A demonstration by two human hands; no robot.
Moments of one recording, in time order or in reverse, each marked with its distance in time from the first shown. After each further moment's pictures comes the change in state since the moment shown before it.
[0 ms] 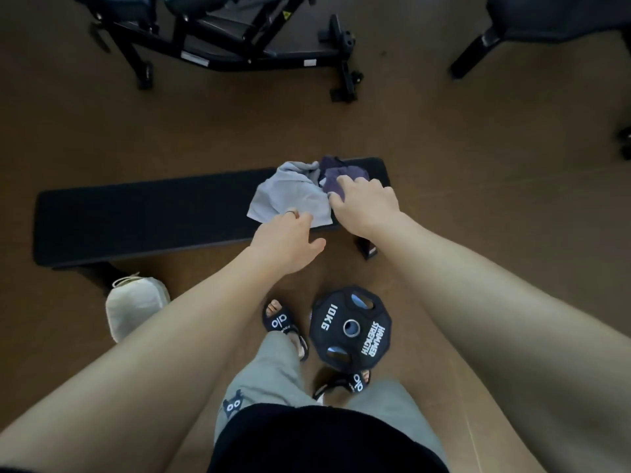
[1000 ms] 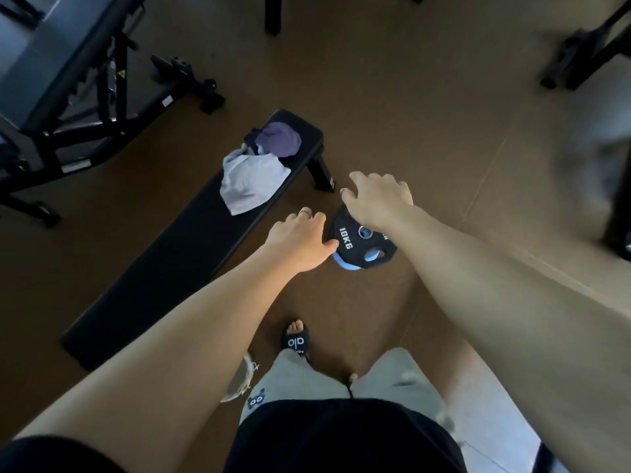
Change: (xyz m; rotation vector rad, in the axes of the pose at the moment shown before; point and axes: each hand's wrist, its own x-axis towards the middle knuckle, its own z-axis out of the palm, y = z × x) left_hand -0.200 -0.125 0.015 0.541 -0.193 0.679; right_hand -0.274 -0.178 0.099 0.302 0.127 0.710
